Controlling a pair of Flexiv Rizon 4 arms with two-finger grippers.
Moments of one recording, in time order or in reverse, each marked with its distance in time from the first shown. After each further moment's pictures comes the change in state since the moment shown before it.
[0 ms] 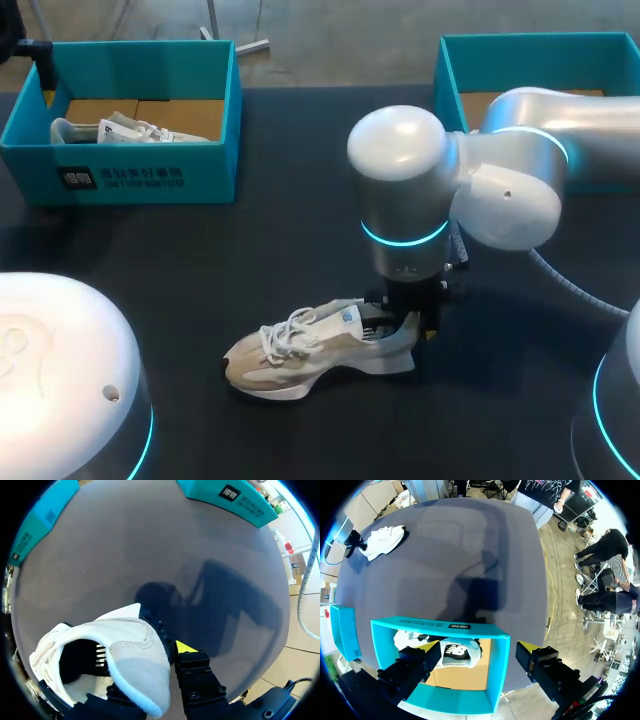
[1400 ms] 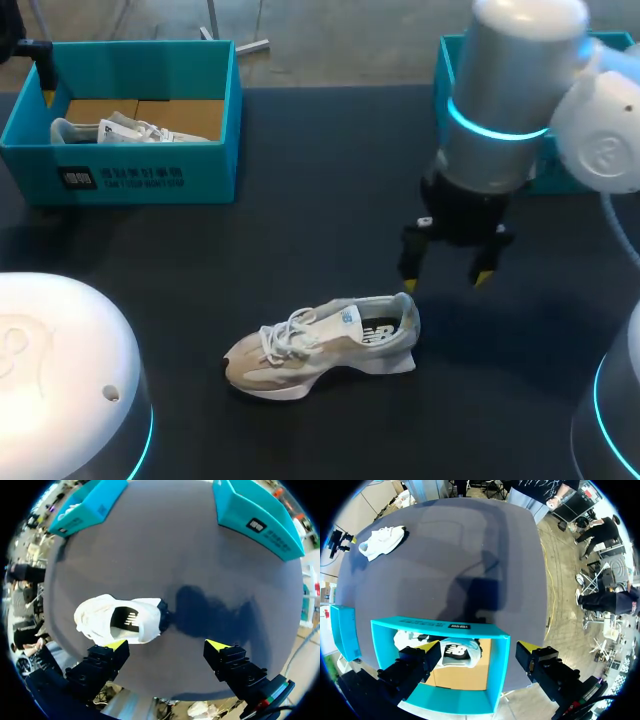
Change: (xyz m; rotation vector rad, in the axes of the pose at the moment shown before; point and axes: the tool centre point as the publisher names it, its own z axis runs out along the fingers) left arm 0.000 0.000 0.000 0.000 0.000 0.000; right arm -0.043 0.015 -0.111 0.055 0.268 -0.342
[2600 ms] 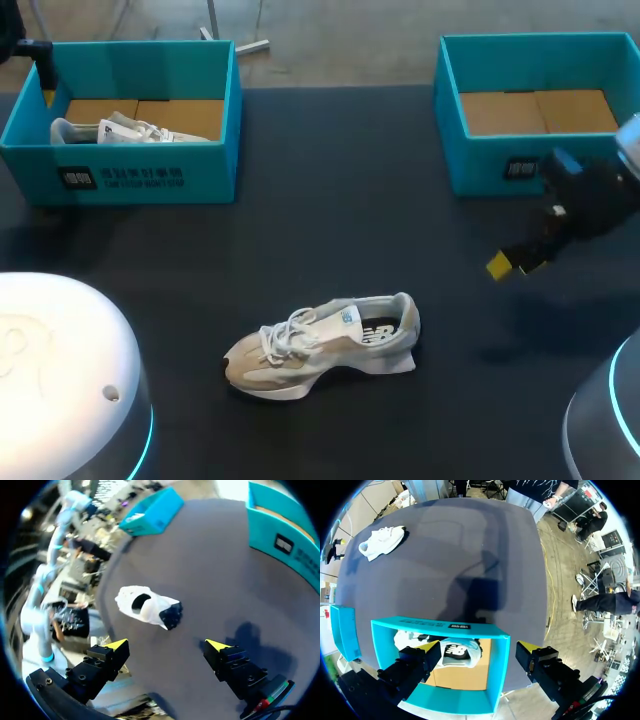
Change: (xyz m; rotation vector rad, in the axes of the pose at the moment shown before) left arm 0.000 0.000 0.000 0.000 0.000 0.000; right arm -0.079 -0.015 -0.023 -0.177 0.556 -0.398
